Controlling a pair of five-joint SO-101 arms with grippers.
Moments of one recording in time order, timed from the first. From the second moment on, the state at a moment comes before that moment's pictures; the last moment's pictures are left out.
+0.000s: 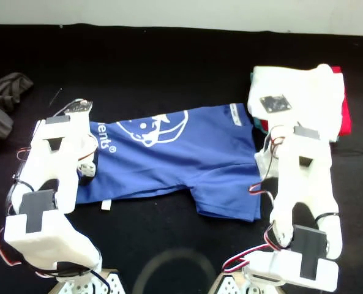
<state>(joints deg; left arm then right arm) -14.1 10.5 26.8 62.3 -7.5 7.7 -6.2 26.9 66.5 27.1</state>
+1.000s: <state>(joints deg) -14.0 10.5 26.8 62.3 -7.5 -16.3 -12.0 49.1 61.3 27.1</state>
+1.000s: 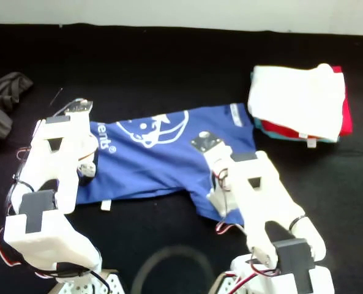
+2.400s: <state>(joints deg) -19.4 10.5 26.6 68.0 -7.5 -29.5 -12.1 35.2 77.2 27.1</state>
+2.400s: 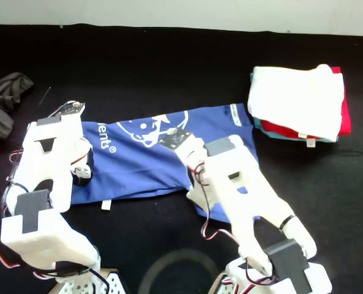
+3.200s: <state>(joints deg) -19.4 10.6 25.8 66.2 -7.5 -26.9 -5.7 48.1 62.4 27.1</state>
